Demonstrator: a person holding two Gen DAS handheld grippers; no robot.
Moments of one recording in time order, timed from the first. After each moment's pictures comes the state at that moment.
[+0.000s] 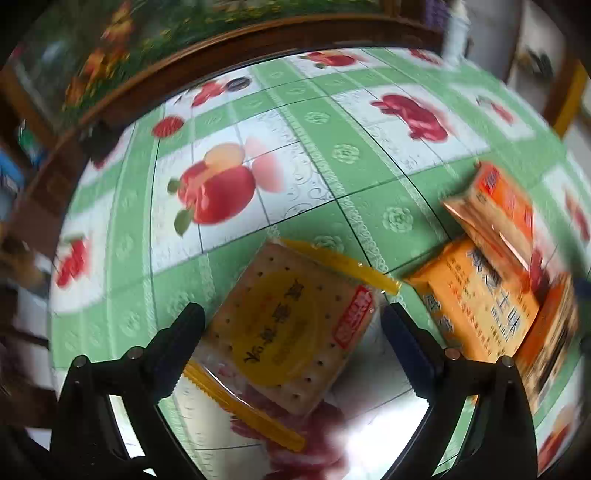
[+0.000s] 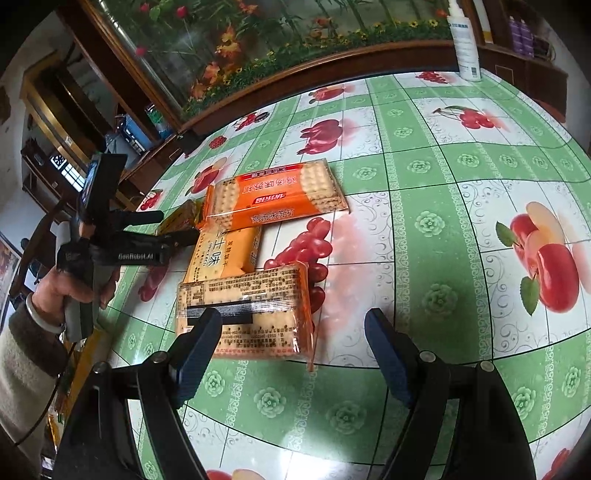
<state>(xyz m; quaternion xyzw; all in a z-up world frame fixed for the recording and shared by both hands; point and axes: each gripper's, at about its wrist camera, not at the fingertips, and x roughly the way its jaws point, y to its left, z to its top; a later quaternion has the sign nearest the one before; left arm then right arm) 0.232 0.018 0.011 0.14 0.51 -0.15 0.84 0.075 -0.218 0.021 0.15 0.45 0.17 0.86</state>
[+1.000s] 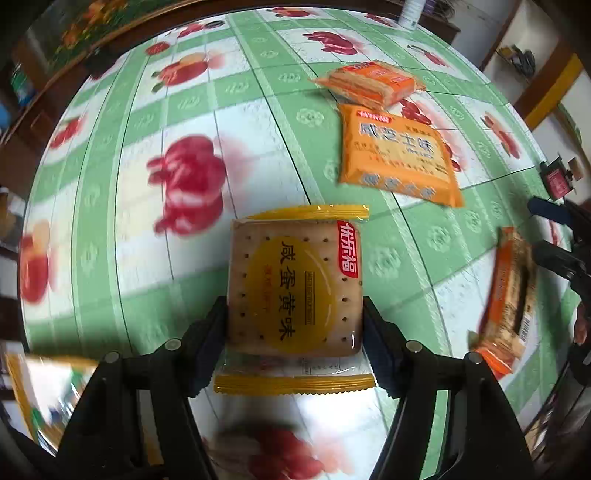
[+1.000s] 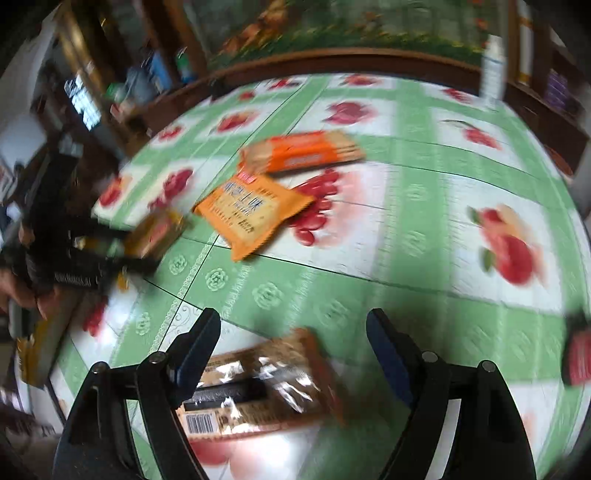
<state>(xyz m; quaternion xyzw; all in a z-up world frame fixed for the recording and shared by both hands) 0.075 0.021 0.014 0.09 0.58 -0.18 0.79 0.012 -0.221 0.035 0.03 0.47 0.19 0.86</state>
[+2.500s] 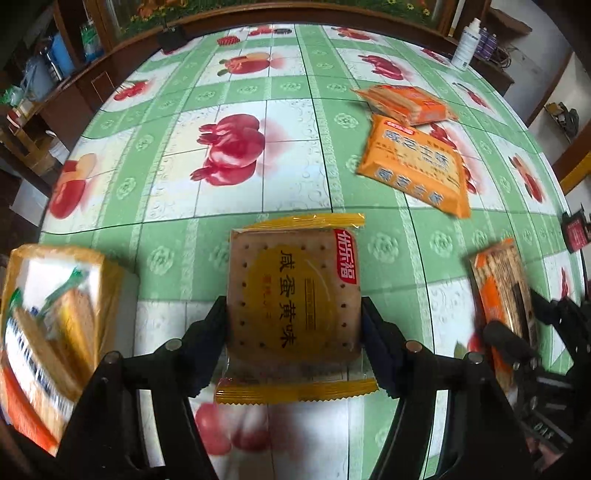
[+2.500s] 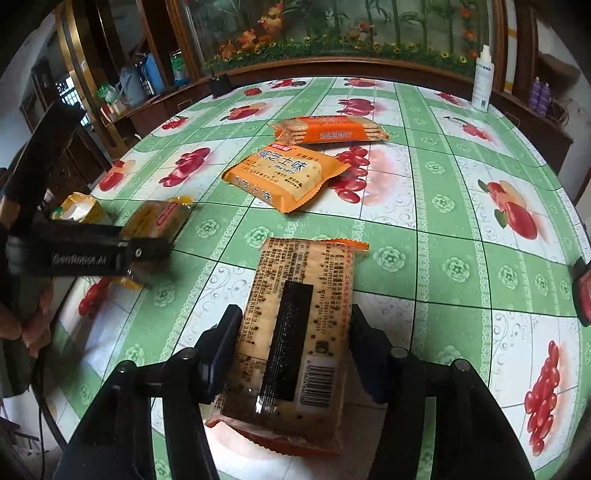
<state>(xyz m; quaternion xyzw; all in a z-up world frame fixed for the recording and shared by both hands) 0.036 0.023 0.019 0.03 0.55 -0.06 0.83 -0.032 -0.172 0.019 0.01 0.45 0.16 0.88</state>
